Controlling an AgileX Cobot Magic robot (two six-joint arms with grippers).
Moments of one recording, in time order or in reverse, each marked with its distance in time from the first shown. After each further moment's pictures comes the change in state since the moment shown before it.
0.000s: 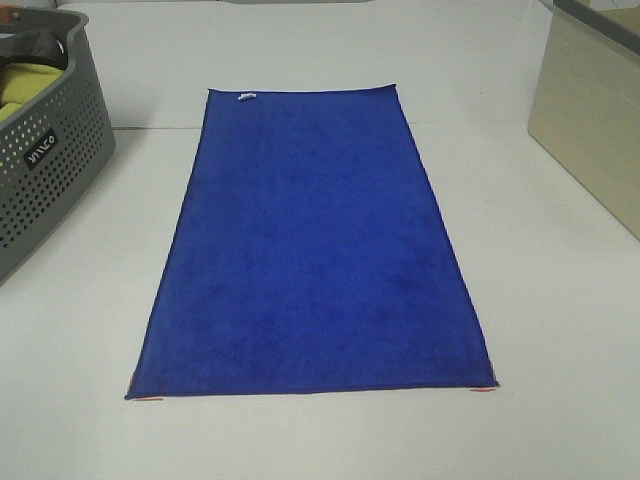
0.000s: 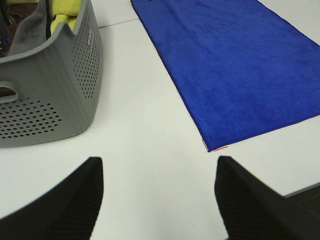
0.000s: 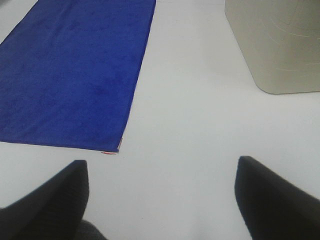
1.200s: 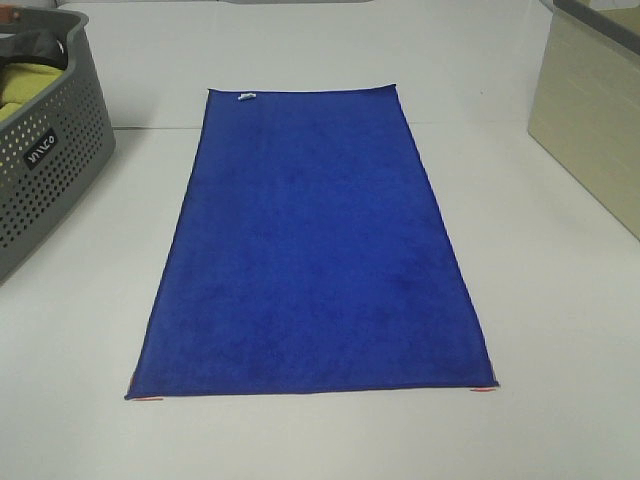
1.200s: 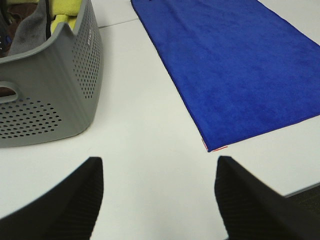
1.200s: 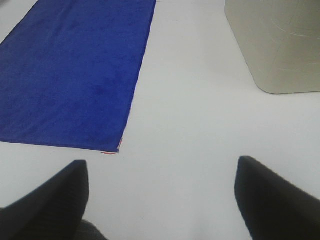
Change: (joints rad) left arm 0.000 0.000 0.000 0.000 0.000 0.000; right arm 0.000 0.000 0.000 0.000 0.000 0.000
